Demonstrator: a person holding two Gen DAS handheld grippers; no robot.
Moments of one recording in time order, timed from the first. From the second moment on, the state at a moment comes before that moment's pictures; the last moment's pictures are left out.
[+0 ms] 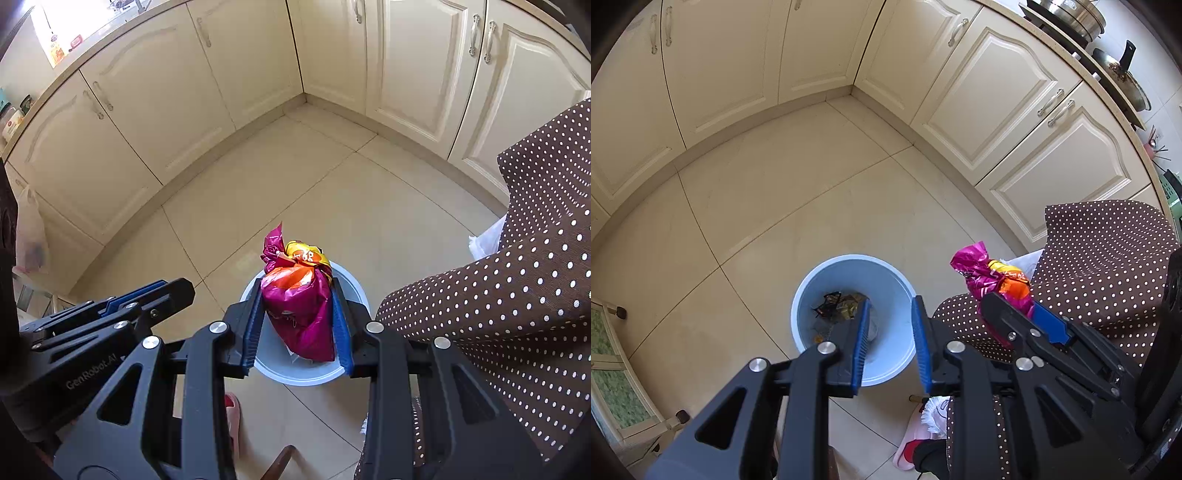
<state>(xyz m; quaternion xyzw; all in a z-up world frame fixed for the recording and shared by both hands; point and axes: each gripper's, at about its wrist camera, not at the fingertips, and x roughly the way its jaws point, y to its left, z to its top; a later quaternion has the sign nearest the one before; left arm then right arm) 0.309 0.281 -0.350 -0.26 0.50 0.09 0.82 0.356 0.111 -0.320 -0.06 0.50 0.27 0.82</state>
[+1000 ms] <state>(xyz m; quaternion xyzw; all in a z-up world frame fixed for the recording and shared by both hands) 0.268 0.234 -0.236 -0.21 0.41 0.08 0.88 0.318 0.052 -0.217 -0.04 0.41 0.26 0.88</state>
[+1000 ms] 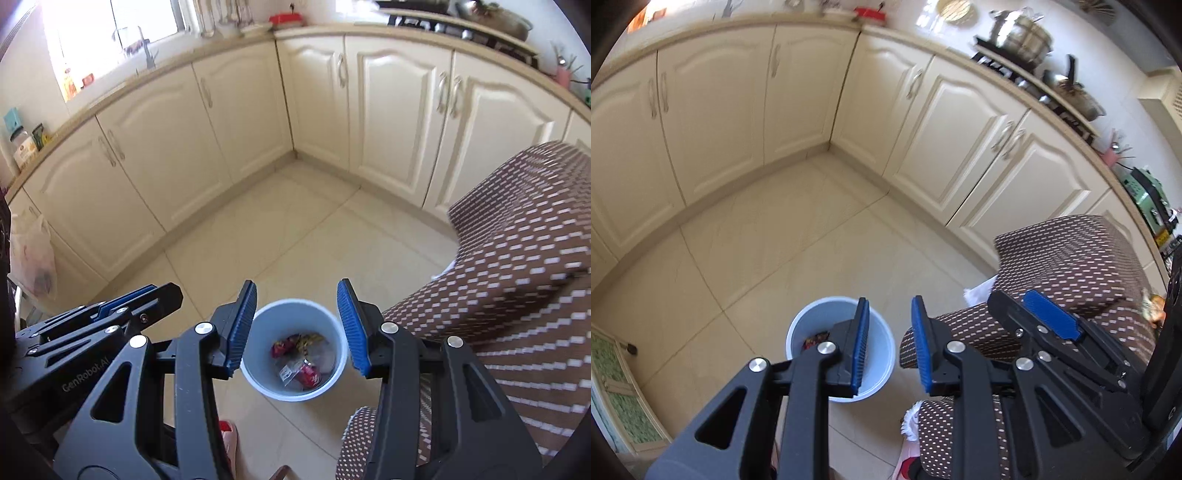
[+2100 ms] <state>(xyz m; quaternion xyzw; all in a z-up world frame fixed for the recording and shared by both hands) 0.304 -0.084 -0.137 -0.01 0.40 -0.15 0.91 0.287 -0.331 -0.150 0.12 0.37 -0.04 0.92</state>
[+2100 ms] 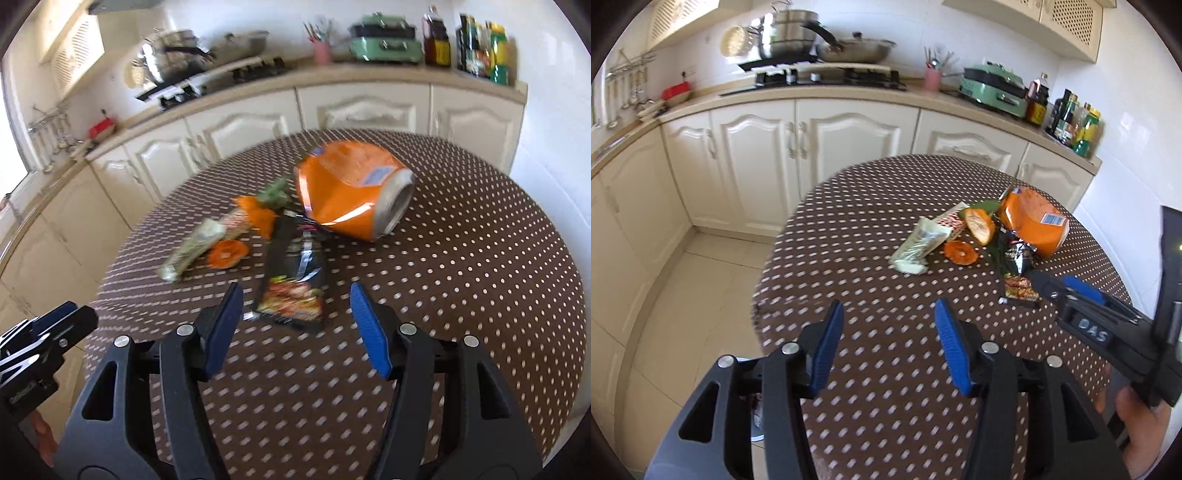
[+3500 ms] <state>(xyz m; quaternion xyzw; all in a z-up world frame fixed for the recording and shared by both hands) 0.341 -0.069 -0.137 -0.06 0.37 -0.15 0.92 0.295 -0.294 -0.111 0.10 0.30 0.04 0.95</state>
